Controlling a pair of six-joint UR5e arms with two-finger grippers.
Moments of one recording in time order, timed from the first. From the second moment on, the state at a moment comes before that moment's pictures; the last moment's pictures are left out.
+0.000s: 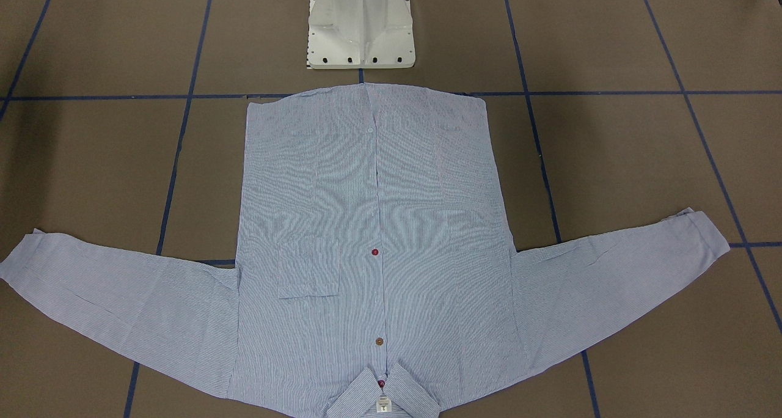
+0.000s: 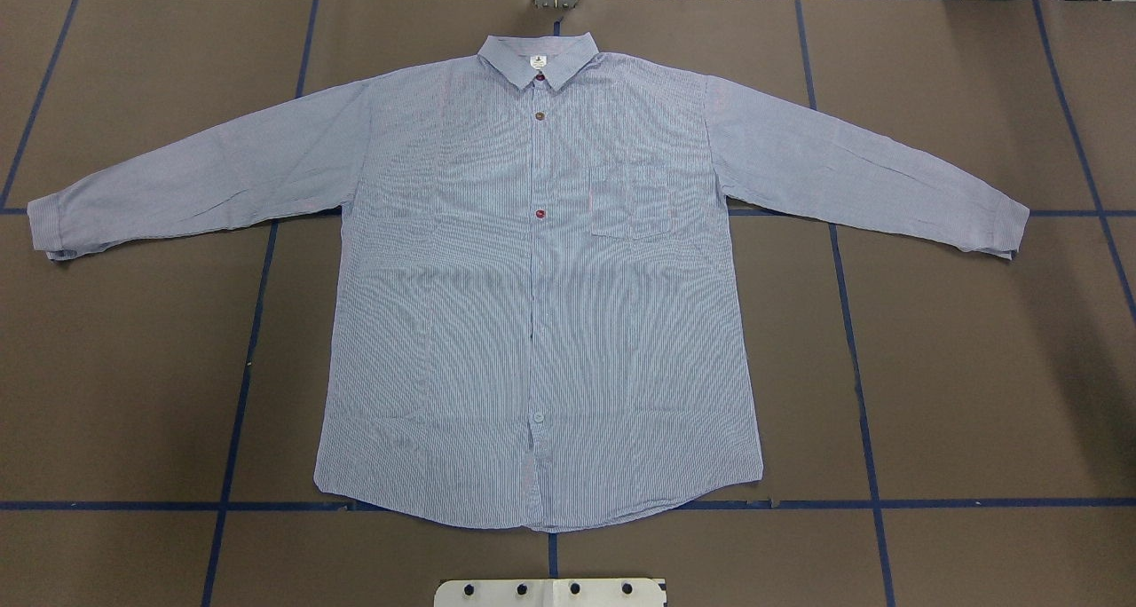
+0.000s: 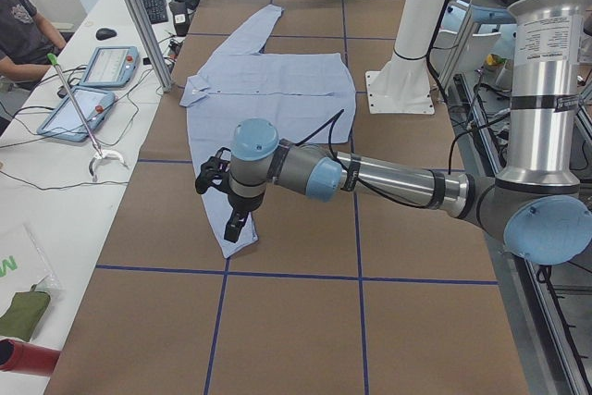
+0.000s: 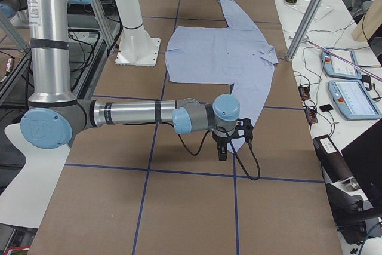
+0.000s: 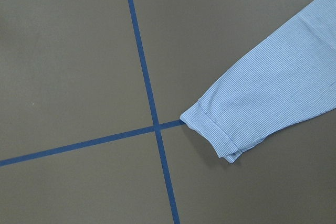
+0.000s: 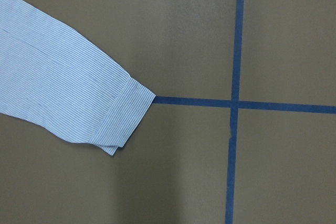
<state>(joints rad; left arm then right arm) -1.54 -1.54 -1.78 -1.75 -2.30 0.00 1.44 -1.58 1.60 -1.32 2.39 0.23</state>
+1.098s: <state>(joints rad) -1.53 -1.54 -1.77 -1.78 -2.29 -0.02 1.22 -1.48 1.37 -1.03 2.33 0.48</state>
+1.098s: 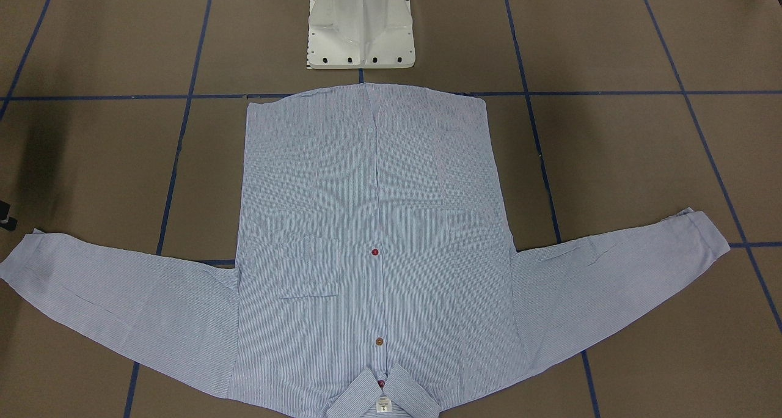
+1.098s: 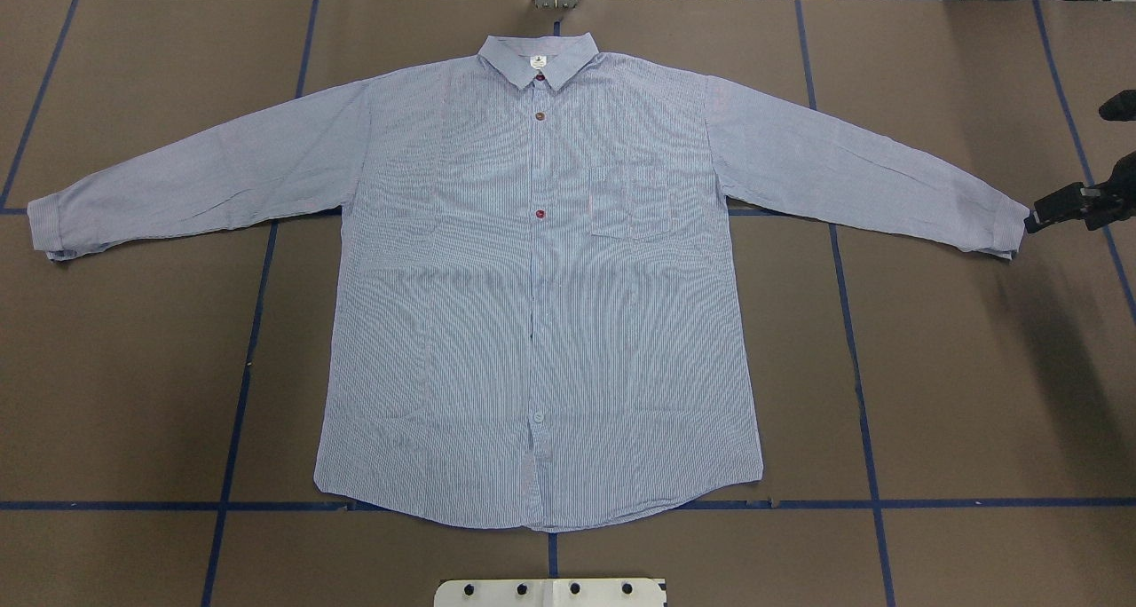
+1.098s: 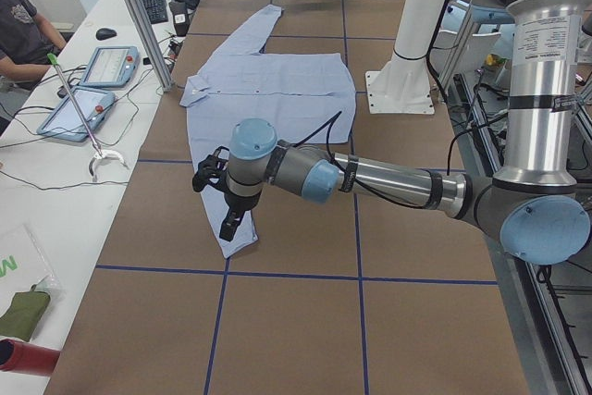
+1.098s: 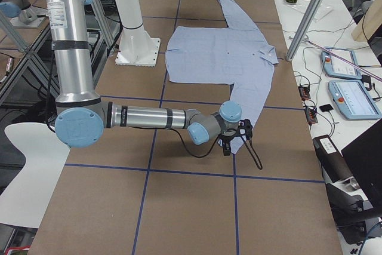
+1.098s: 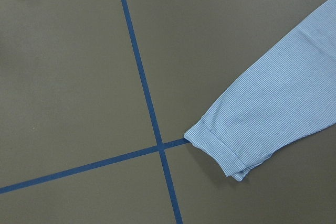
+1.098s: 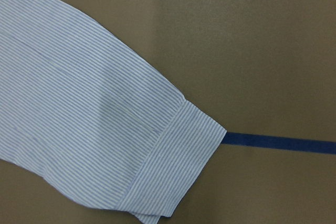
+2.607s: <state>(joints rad) -1.53 -1.55 -1.77 -1.78 -2.29 -0.02 1.14 -1.43 1.30 -1.04 2.29 0.48</state>
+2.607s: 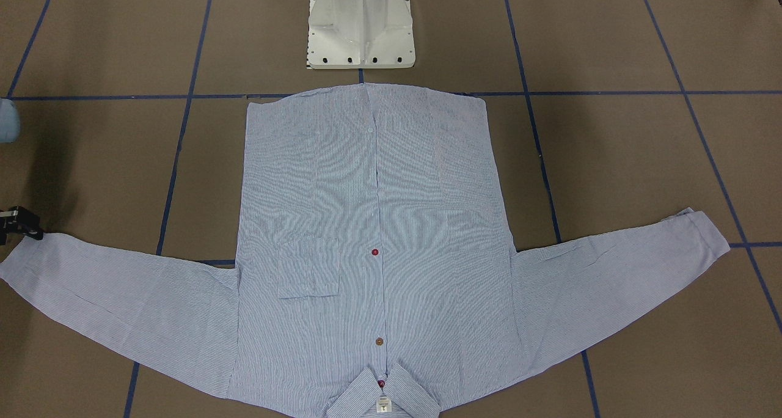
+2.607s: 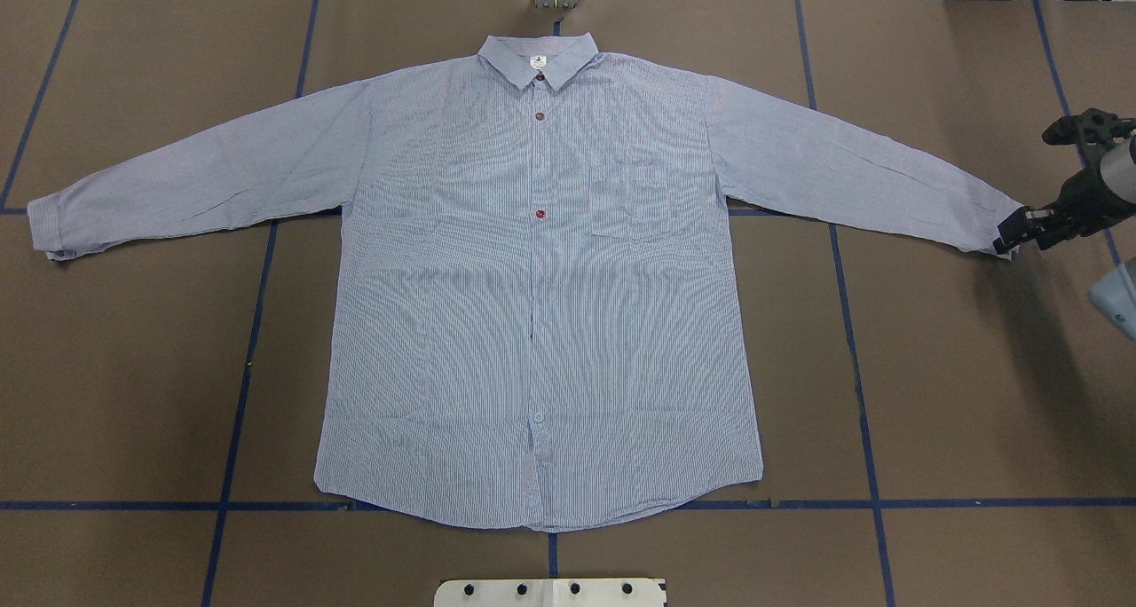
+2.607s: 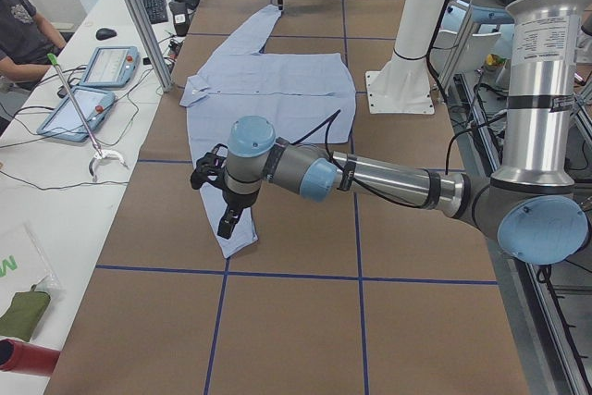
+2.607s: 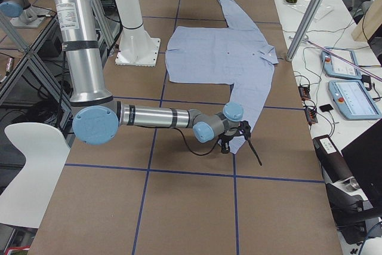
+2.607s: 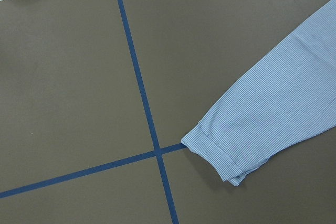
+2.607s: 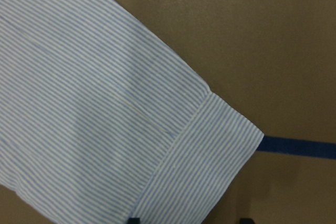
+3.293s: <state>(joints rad) -1.53 -1.56 -1.78 -1.78 -2.29 -0.03 1.13 -1.43 1.30 -1.04 2.29 0.48</state>
